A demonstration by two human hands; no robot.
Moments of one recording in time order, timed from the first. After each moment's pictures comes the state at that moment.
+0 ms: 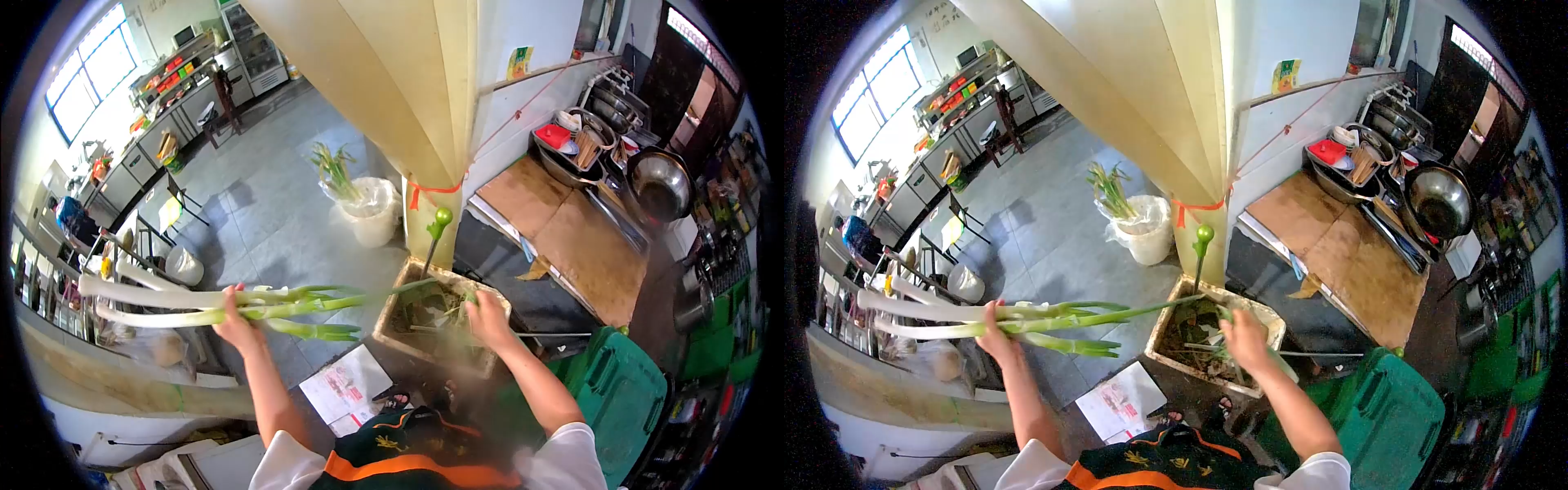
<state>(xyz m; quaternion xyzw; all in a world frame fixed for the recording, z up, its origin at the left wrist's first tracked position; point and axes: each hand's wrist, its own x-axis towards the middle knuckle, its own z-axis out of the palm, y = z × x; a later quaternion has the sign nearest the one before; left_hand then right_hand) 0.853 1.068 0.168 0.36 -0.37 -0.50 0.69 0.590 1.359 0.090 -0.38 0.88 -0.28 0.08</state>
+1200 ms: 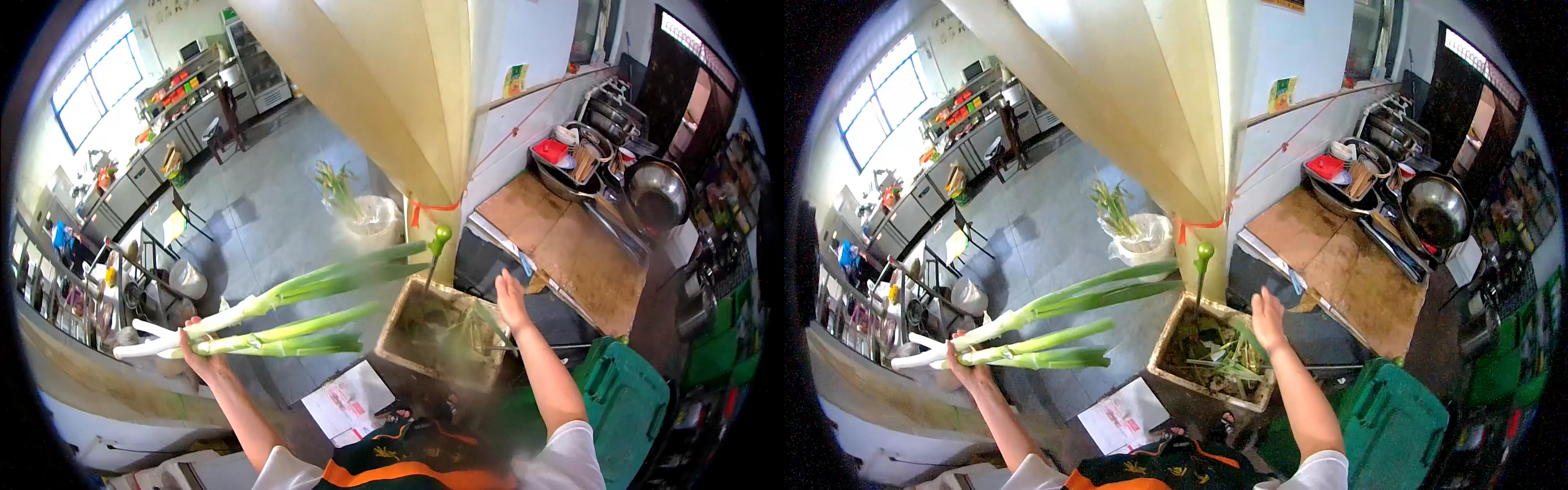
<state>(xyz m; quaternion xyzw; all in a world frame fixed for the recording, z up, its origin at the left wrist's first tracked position) 0.949 1.034 0.176 0.18 -0.16 -0.67 0.71 0.513 1.361 0.074 -0.22 0.87 -0.41 0.14</state>
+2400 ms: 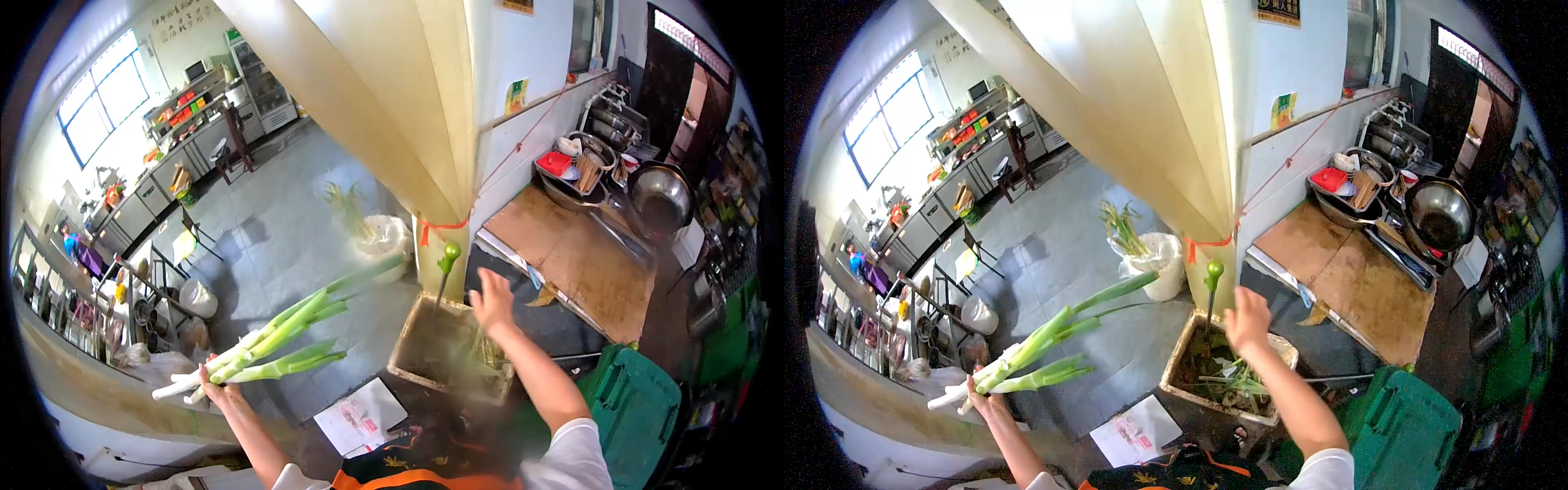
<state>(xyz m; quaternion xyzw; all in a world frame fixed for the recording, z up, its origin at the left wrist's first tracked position) 0.994 1.013 0.131 0.27 -0.07 -0.67 0.69 0.561 1.306 0.138 -0.35 0.88 -0.30 -0.04</state>
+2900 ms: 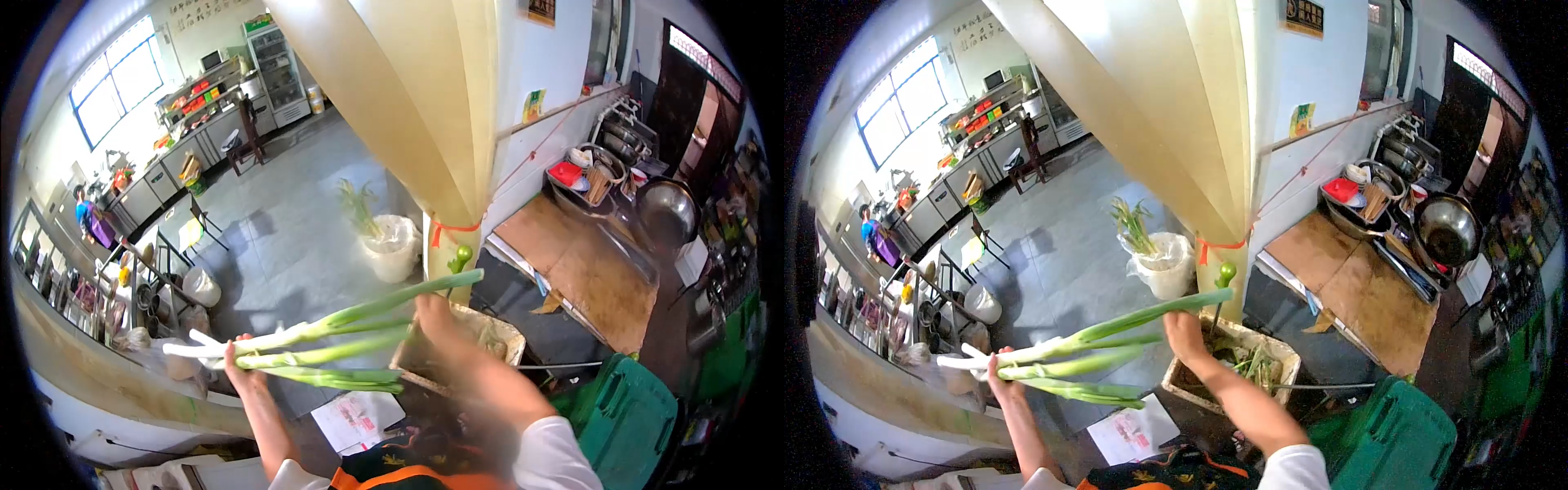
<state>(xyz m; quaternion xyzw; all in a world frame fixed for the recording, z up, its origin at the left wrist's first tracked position) 0.944 1.045 0.140 0.28 -0.10 -0.70 0.65 0.633 1.216 0.123 -0.53 0.72 -0.45 0.00</state>
